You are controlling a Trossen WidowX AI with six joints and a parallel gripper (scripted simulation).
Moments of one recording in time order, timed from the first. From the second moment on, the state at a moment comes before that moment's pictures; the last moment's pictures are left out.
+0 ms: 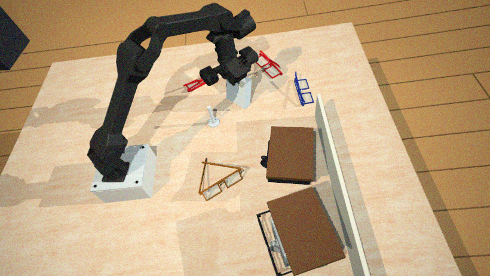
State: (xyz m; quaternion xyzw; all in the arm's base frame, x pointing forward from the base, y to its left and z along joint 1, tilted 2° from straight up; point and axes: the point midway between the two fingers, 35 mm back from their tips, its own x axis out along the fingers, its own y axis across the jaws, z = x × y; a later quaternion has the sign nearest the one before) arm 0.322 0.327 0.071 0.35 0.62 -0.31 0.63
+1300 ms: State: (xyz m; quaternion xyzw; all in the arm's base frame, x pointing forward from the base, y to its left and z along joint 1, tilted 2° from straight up) arm 0.332 0.333 0.071 0.35 0.62 -0.30 0.63
